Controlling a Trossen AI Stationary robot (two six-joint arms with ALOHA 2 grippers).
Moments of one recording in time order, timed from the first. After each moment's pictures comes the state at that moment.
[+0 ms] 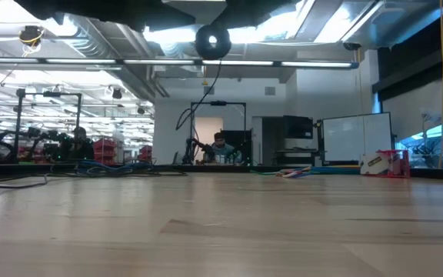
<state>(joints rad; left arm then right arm) 0.02 1.08 0.60 0.48 -0.29 0.55 -0.09 1.60 1.28 0.12 0.38 -0.44</state>
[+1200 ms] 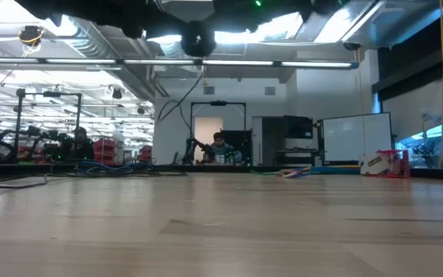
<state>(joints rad) 0.02 1.08 0.60 0.40 -0.29 0.55 -0.15 1.66 1.18 0.50 0.28 -0.32</state>
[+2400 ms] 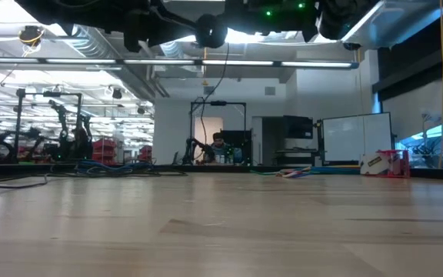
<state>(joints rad) 0.15 1.08 0.60 0.43 -0.07 0.77 -0.24 1.65 1.04 0.90 0.22 -0.37</state>
